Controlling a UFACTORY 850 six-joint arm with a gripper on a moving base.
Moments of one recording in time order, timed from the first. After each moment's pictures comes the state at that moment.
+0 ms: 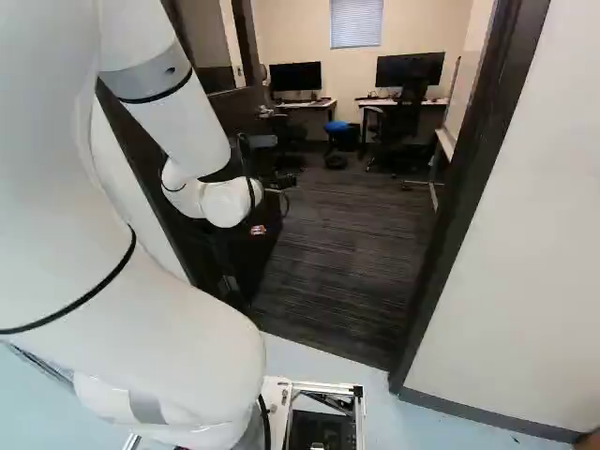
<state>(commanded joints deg) 4.3 6.5 -21.6 -0.5 45.7 0.0</state>
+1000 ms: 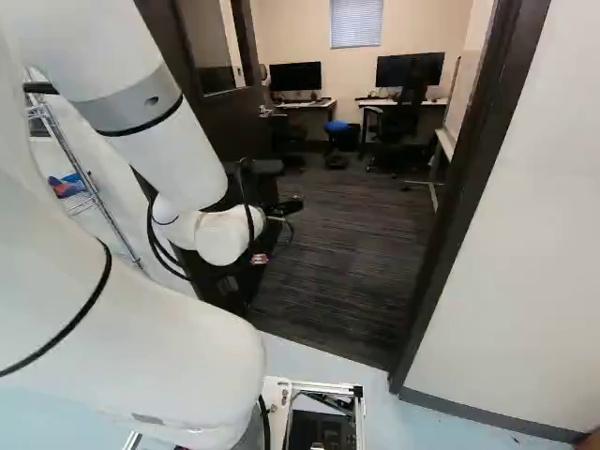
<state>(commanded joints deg) 1.2 13.4 -9.5 -0.1 48.8 0.0</state>
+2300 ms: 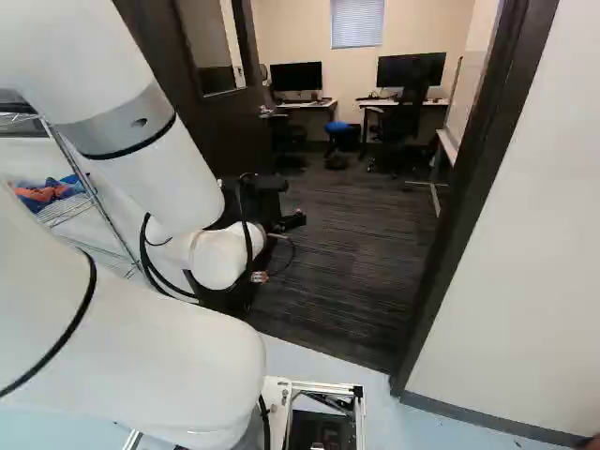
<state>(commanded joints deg) 0.0 16.0 -5.0 0.0 50.0 0.0</state>
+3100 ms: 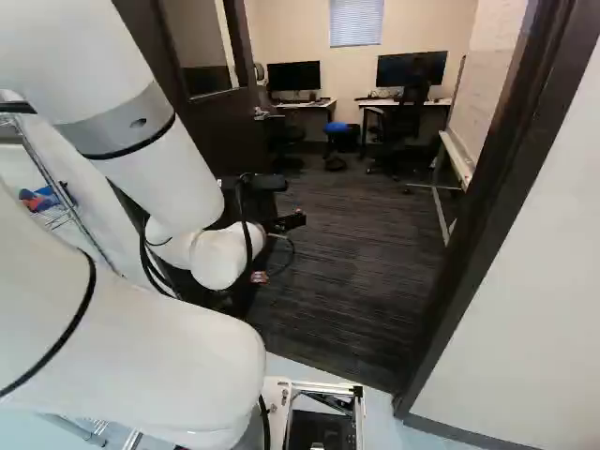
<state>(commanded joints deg) 0.0 16.0 -5.0 0.0 50.0 0.0</state>
